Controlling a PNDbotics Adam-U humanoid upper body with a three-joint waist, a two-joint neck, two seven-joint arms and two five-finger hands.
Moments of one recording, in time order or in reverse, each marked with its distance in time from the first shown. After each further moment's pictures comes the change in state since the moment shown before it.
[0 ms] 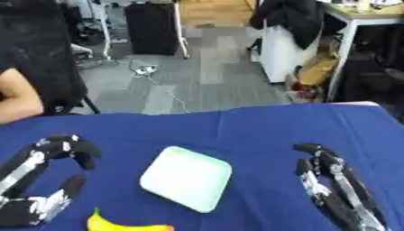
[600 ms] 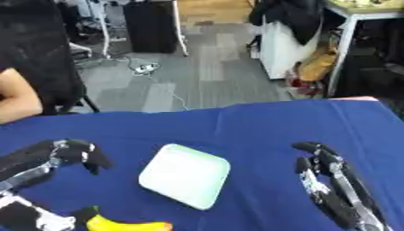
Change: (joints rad) left arm -0.092 0.196 -0.132 0.000 -0.151 -0.076 -0.195; right arm 0.000 0.000 0.004 0.009 0.007 -0.005 0.006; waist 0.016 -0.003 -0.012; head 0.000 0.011
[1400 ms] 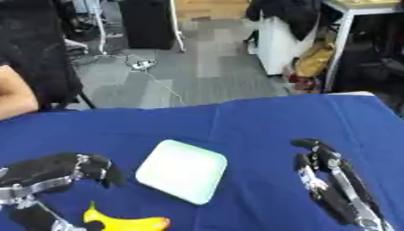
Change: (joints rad) left arm -0.049 0.004 -0.108 0.177 -0.036 -0.035 -0.032; right arm 0.000 0.000 0.003 0.006 0.001 -0.002 0.003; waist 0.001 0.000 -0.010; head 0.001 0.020
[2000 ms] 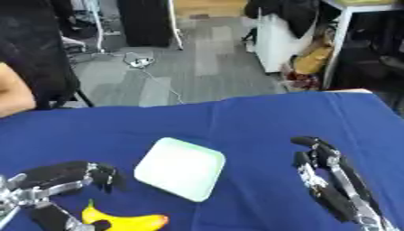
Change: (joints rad) left arm -0.027 -0.054 -0.021 0.166 -0.063 -0.034 0.005; right arm -0.004 0.001 0.000 0.000 0.000 -0.003 0.003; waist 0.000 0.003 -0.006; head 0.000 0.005
